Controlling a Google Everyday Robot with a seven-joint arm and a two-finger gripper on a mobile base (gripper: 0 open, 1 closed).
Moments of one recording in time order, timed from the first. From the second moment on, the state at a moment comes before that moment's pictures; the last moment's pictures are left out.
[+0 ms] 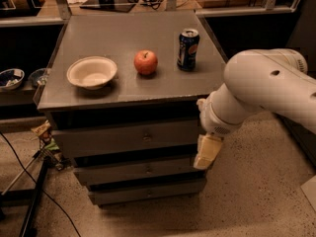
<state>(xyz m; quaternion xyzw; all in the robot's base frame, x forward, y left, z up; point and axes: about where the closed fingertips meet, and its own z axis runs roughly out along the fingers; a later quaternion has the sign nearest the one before) 0.496 -0.105 0.781 -0.66 0.73 0.00 0.19</state>
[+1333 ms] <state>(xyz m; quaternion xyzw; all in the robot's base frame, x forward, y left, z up) 0.536 -0.070 0.713 -0.65 0.73 0.02 0.19</state>
